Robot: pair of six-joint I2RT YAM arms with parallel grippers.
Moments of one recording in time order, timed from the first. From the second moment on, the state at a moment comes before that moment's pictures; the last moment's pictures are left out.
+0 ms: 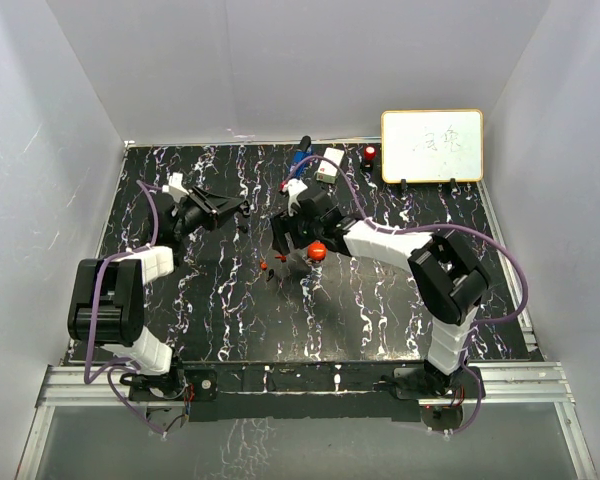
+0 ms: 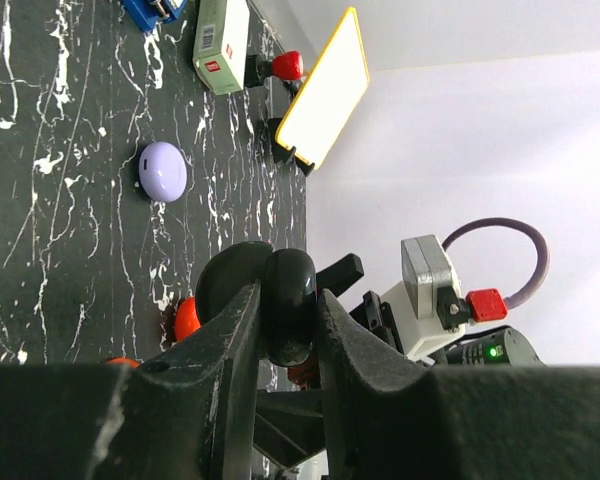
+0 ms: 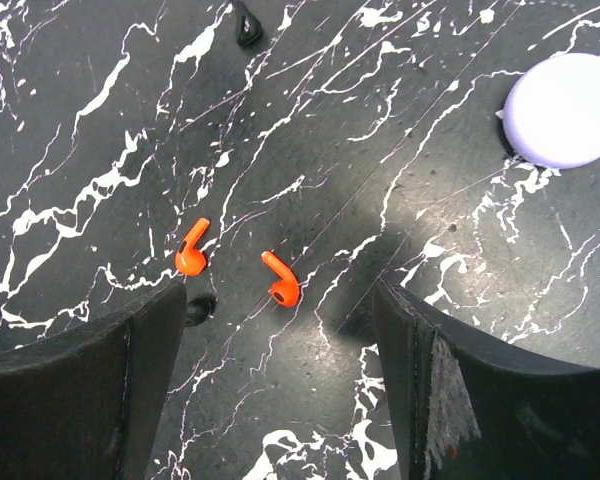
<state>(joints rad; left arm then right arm) -0.04 1.58 0.67 0.71 0.67 -1.22 0.70 1.84 1.21 -0.01 -0.15 0.19</state>
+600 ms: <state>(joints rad) -0.03 1.58 0.65 0.73 0.69 -1.24 0.81 1.84 1.22 -0.09 -0.14 0.18</state>
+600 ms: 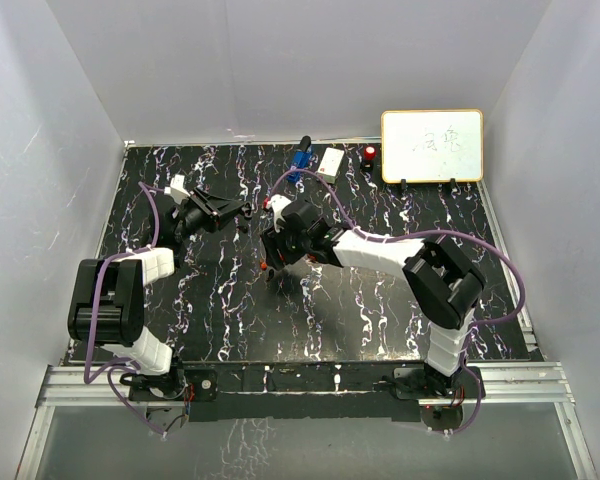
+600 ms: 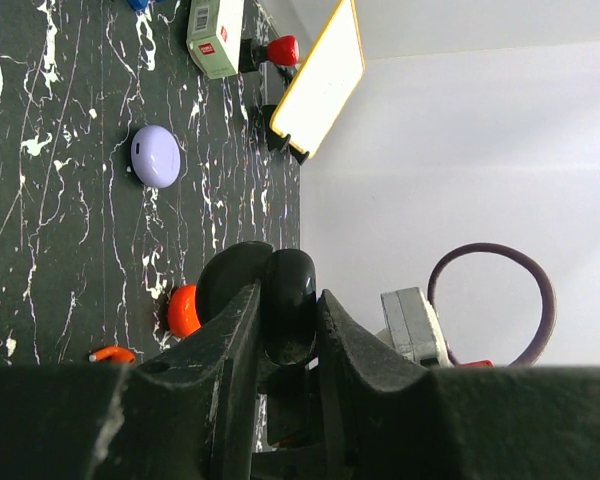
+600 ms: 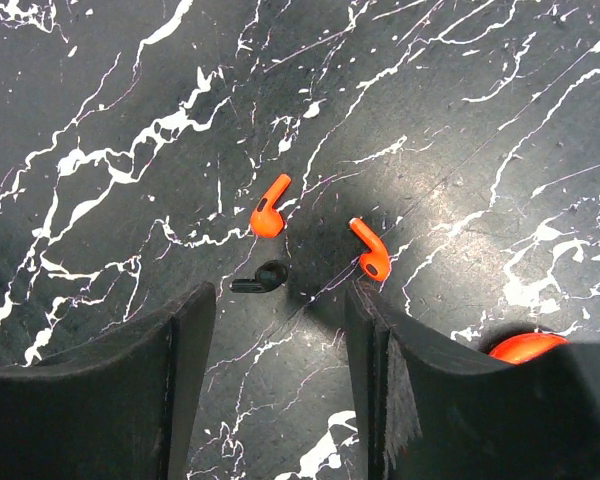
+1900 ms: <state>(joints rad) -0.01 1.58 0.65 0.73 0.70 -1.26 0.84 1.96 1.24 -0.10 -0.16 0.20</state>
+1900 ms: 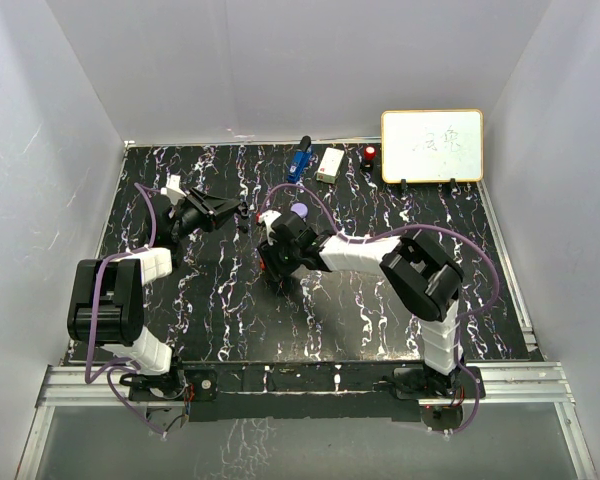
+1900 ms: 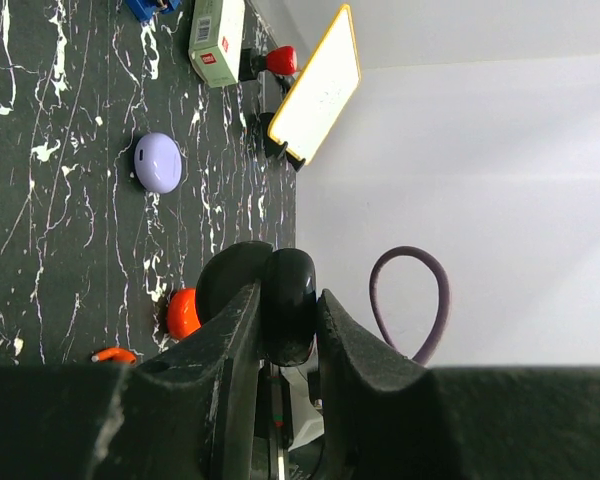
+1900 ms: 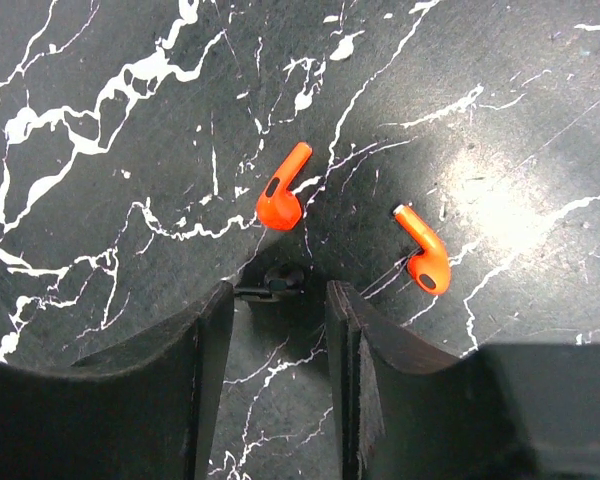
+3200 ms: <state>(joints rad) 0.00 1.58 0.64 0.74 0.71 -1.27 0.86 1.99 1.26 -0.09 -0.10 0.23</state>
